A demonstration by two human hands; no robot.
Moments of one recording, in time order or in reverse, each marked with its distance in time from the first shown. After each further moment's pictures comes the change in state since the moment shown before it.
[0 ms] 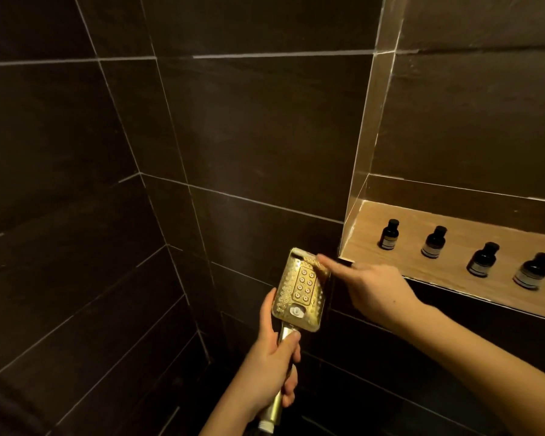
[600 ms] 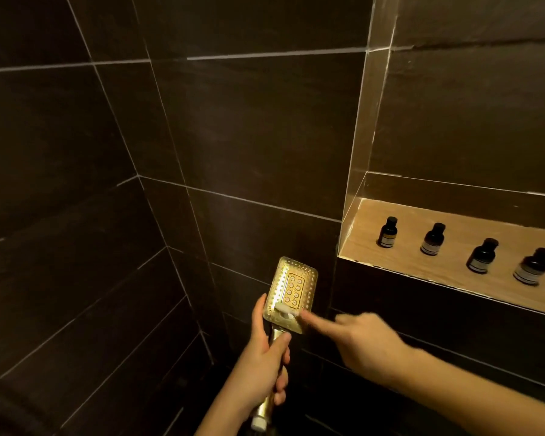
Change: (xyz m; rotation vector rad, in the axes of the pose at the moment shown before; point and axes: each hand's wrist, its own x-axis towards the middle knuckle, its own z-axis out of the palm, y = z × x) left_hand 0.004 -0.013 -0.008 -0.007 0.039 -0.064; right_hand -0.045 -0.030 0.037 0.216 -0.224 -0.128
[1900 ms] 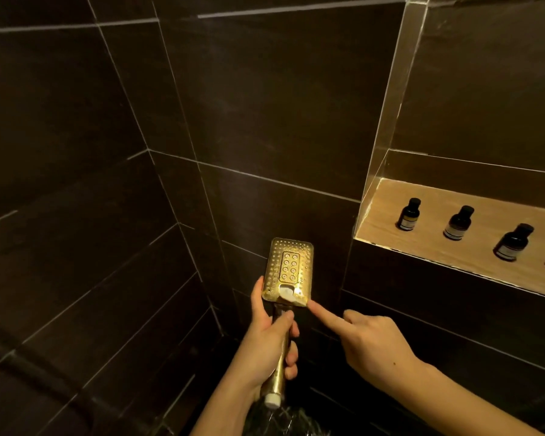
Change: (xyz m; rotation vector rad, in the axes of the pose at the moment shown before) left_hand 0.001 -0.001 -0.006 -0.259 0.078 -0.049; right_hand -0.008 -0.034 0.021 -0.044 0.075 0.132
